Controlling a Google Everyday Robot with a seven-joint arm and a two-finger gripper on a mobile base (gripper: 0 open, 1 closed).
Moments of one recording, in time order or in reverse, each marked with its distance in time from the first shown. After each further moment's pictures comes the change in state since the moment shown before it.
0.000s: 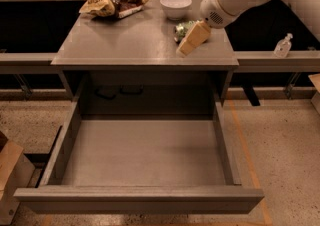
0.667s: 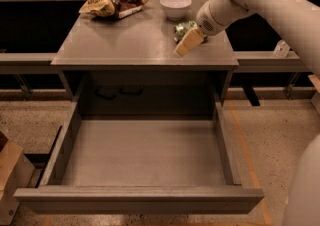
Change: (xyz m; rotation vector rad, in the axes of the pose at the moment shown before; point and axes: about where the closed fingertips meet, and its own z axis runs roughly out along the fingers) arm 0.024 -0.035 0.060 0.044 0.016 0.127
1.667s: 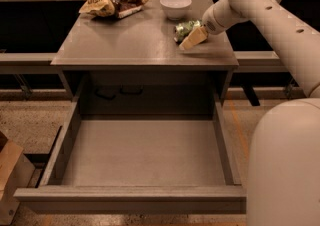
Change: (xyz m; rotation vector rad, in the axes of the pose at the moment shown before) arm 0.024 -0.073 0.051 0.092 -0.020 0.106
